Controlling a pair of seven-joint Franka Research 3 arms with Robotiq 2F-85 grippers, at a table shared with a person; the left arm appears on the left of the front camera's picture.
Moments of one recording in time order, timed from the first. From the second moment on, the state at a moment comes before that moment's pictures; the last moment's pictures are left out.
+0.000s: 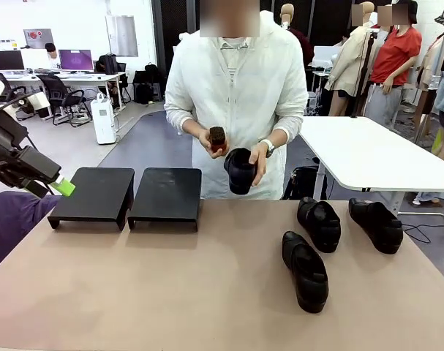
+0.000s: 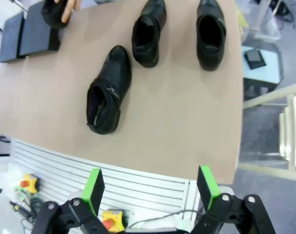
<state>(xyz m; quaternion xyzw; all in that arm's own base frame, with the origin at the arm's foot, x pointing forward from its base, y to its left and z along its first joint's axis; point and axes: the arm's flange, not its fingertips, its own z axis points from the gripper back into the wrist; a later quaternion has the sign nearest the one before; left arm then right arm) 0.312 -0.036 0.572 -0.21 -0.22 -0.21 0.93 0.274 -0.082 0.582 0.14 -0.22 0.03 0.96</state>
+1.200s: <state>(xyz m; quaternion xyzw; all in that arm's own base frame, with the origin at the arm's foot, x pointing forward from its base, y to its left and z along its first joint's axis) 0.313 -0.036 0.572 -0.21 -0.22 -0.21 0.93 0.497 -0.017 0.473 0.07 -0.07 0.10 0.99</state>
